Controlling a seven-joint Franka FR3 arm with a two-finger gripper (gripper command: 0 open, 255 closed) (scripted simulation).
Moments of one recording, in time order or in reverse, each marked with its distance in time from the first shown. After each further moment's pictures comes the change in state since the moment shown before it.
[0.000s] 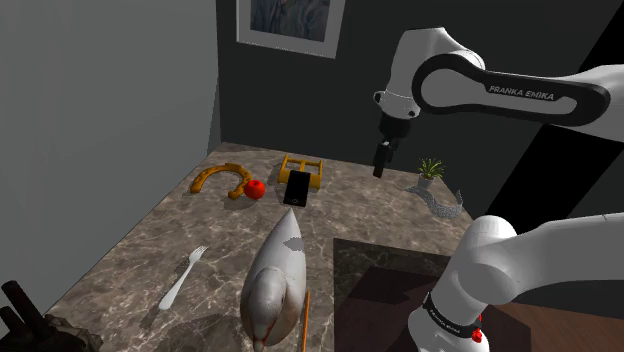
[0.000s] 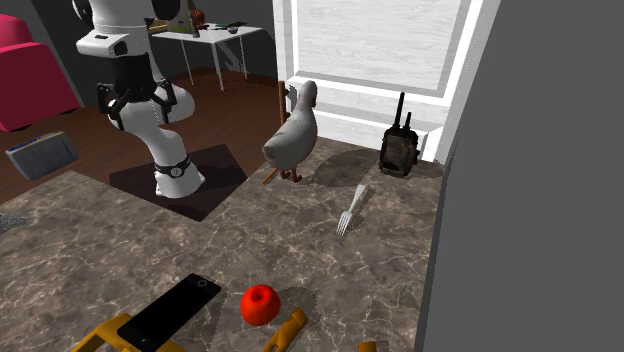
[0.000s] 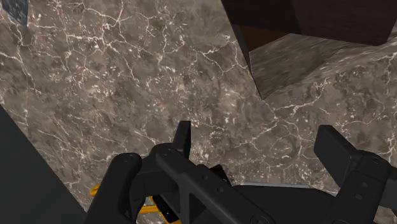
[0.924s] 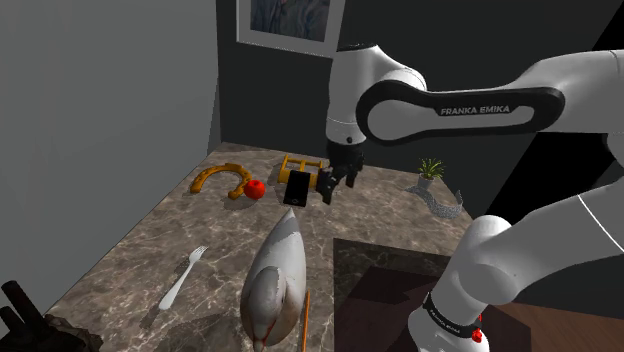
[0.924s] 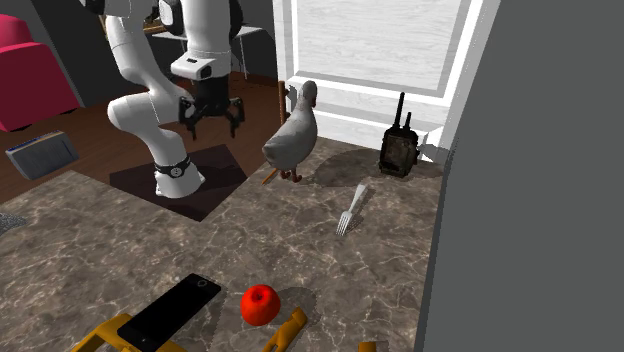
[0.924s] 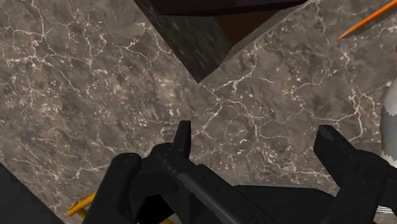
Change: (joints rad) arm 0.011 0.247 0.306 0.073 0.144 0.118 0.478
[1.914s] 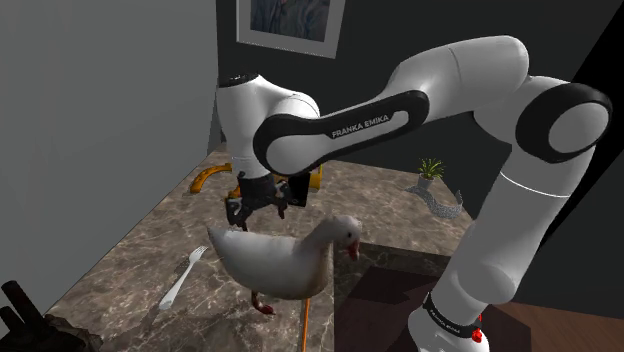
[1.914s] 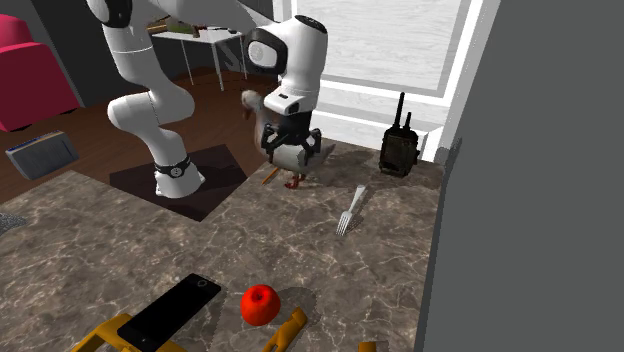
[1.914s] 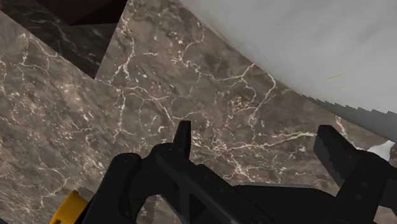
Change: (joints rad) arm -0.018 0.619 0.288 0.410 -0.160 0.089 0.661
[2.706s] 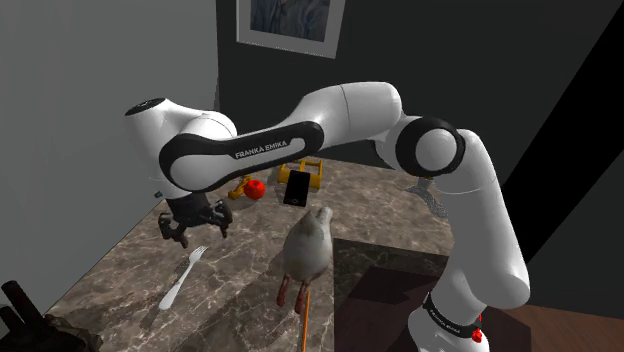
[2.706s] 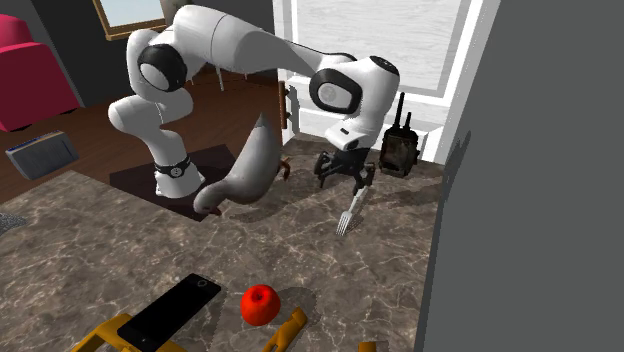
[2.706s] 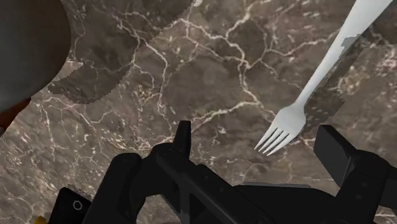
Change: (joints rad) arm 0.240 0.598 -0.068 0.646 -0.225 -0.189 0.362
